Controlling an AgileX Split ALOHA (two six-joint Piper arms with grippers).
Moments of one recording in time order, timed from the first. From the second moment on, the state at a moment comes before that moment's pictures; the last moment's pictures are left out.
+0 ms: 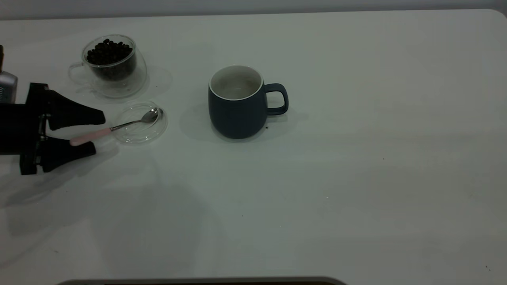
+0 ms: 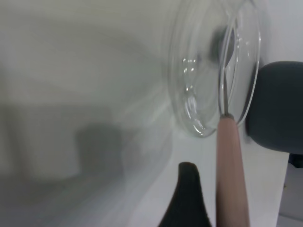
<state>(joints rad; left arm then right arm) 0.37 2.48 -0.86 -1.74 0.90 1.64 0.02 0.03 -0.47 0.08 1.13 -0.12</state>
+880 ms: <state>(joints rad) 0.36 2.48 -0.89 -1.79 0.94 1.67 0.02 0.03 -0.47 0.08 1.13 -0.12</state>
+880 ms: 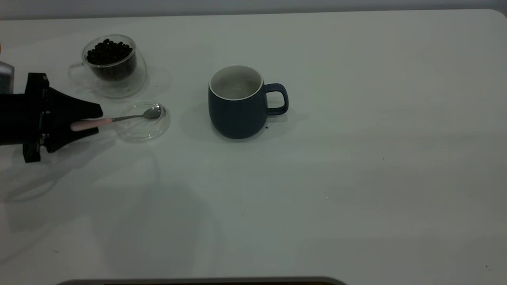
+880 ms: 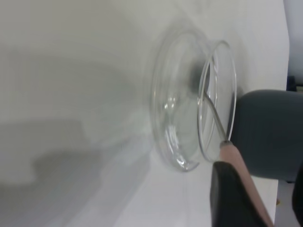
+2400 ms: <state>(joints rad) 0.42 2.16 -1.07 -1.23 0.93 1.32 0.02 0.03 -0.47 0.08 1.13 -0.12</state>
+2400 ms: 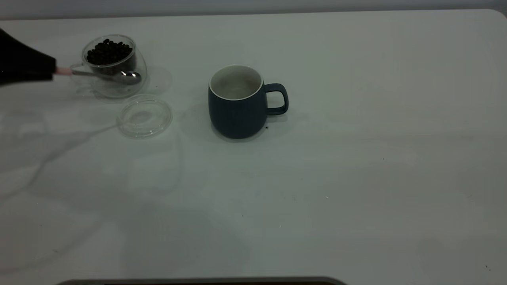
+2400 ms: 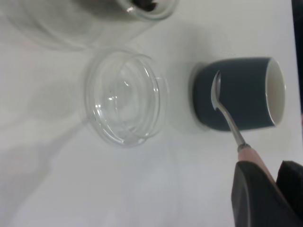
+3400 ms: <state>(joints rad) 0.35 2.35 -1.71 -0.88 0.99 1.07 0.02 0.03 -0.47 0.08 1.13 -0.12</state>
